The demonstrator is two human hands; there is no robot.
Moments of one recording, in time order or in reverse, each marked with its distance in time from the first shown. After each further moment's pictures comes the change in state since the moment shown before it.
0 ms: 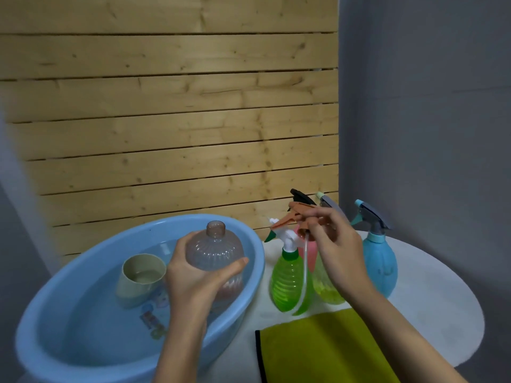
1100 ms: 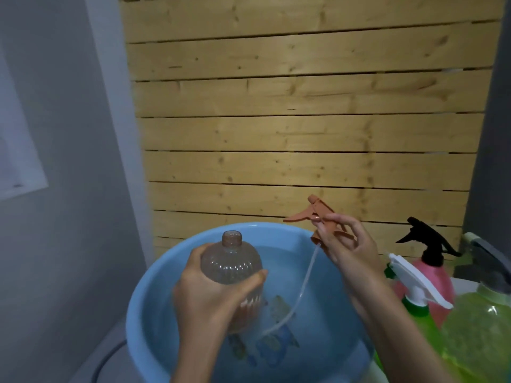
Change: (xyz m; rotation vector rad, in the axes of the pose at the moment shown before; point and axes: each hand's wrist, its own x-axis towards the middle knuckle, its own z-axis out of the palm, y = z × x) left_hand 0.054 -0.014 -0.093 0.297 0.316 -0.034; right_hand 0.021 -0.028 0.151 0.497 -0.222 0.348
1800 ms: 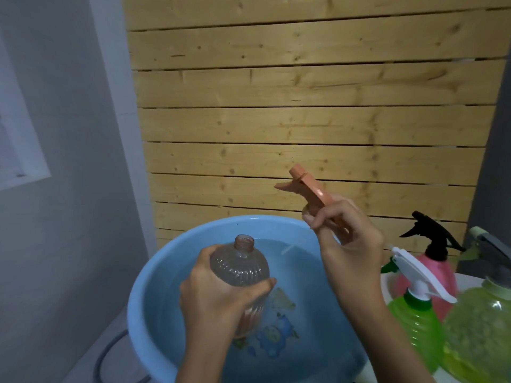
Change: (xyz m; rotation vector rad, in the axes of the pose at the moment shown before) left_hand -0.011 0.001 0.000 0.143 -0.053 -0.004; right_hand -0.017 -0.007 0.016 -0.260 -0.045 -0.768
